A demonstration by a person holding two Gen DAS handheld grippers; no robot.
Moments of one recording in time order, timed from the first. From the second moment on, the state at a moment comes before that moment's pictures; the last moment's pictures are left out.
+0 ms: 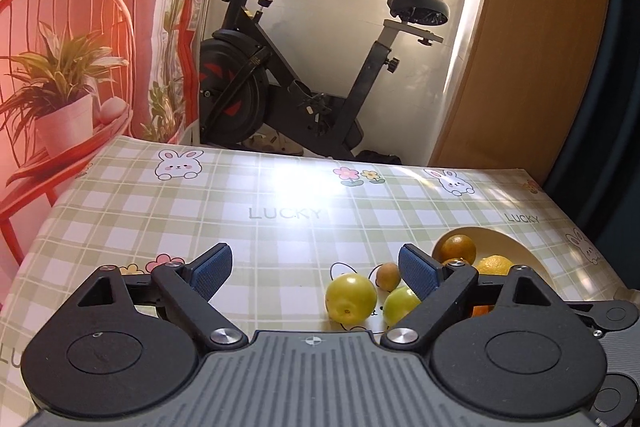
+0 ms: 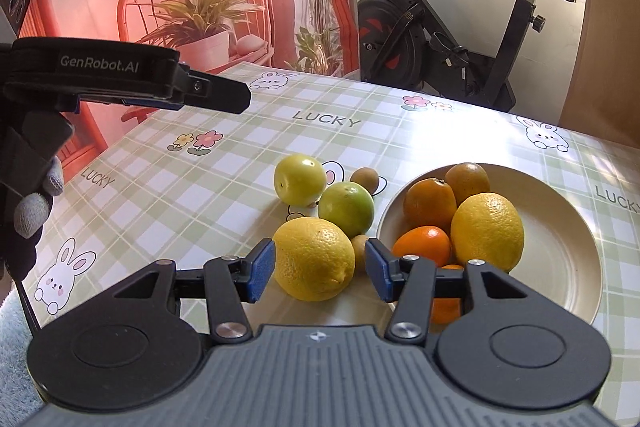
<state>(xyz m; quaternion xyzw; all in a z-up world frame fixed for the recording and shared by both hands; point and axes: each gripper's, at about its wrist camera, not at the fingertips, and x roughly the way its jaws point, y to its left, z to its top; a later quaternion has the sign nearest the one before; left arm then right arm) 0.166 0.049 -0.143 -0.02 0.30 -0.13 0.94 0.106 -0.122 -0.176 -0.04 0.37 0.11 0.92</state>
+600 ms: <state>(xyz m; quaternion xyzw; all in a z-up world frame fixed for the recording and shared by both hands) 0.158 0.061 -0.142 -0.06 0.28 -0.14 0.95 0.110 -0.124 -0.193 -0.02 0.39 0.11 0.91</state>
